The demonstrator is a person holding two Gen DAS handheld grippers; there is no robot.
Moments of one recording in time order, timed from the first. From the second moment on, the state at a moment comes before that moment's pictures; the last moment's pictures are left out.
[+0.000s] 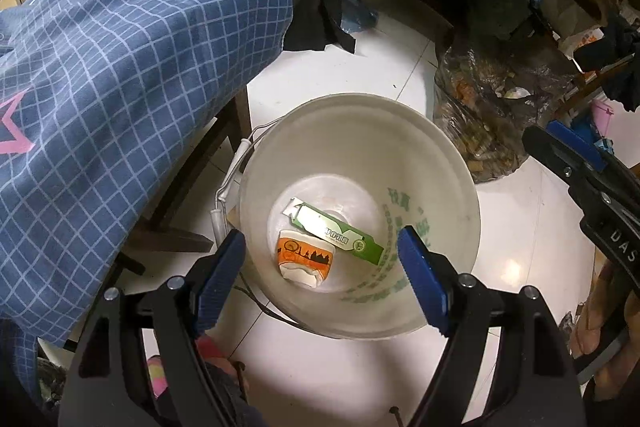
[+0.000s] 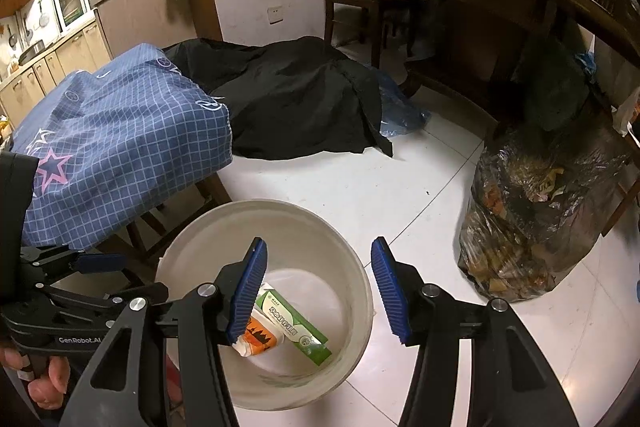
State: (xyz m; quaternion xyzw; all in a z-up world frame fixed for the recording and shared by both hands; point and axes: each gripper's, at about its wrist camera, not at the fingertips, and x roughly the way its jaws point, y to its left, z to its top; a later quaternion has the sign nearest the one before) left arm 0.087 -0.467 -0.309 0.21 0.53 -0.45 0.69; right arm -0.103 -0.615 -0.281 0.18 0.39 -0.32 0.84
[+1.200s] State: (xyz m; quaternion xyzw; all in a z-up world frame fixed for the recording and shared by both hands) left arm 0.377 0.002 -0.114 0.11 0.36 -0.14 0.91; right arm 0.212 -0.341 -0.156 0.07 0.34 0.11 0.93
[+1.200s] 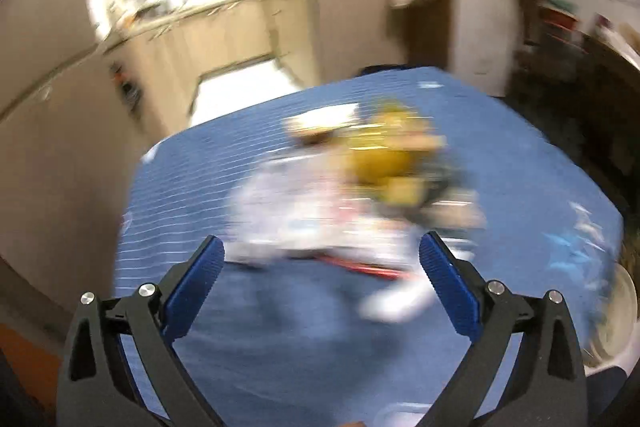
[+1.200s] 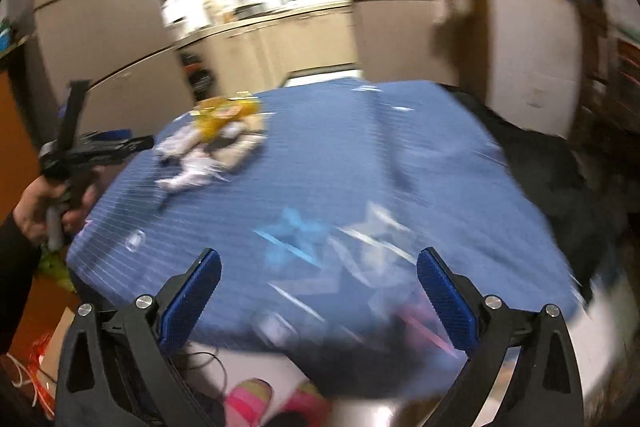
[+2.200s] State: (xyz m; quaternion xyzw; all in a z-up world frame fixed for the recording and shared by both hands) left arm 0.526 0.056 -0.184 0.02 0.46 -0.28 0.84; right arm 0.392 -0.118 -0.188 -0.27 0.41 0.35 0.80
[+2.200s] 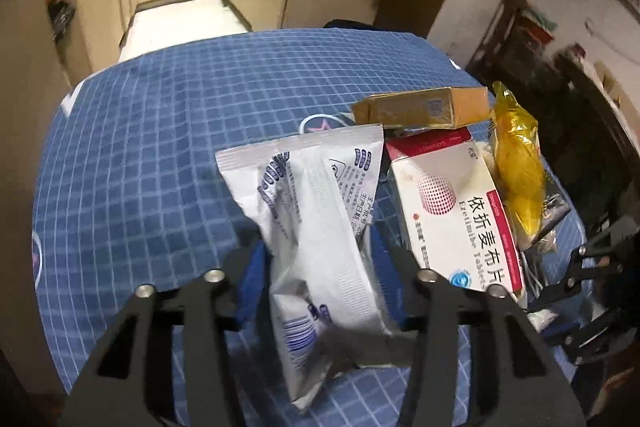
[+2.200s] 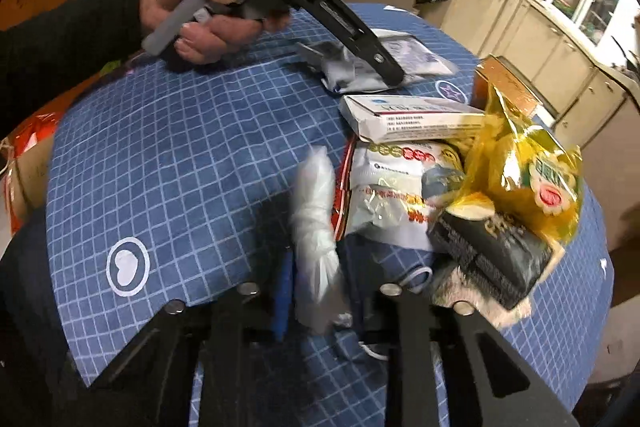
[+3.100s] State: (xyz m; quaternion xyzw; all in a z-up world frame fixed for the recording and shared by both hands) left arm 0.204 -0.008 -0.053 0.05 0.17 -0.03 0.98; right arm 0.179 -0.224 -0.078 -0.02 0.20 0.04 0.98
